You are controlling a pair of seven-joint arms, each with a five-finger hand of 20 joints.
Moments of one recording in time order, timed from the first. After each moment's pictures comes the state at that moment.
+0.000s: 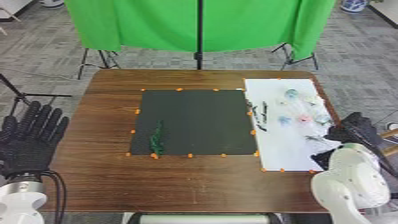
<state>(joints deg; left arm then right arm) 126.5 -68.0 -108.9 -120.9 7.0 6.9 14.8 -106.5 -61.2 87.9 -123.1 -135.5 2.5 58.4</state>
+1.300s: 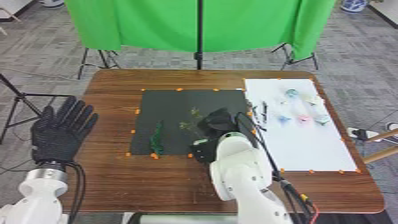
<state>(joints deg) 121.4 -63.1 -101.7 -119.1 7.4 9.1 10.3 -93.1 -91.8 62.1 -112.6 -120.2 5.5 52.1</state>
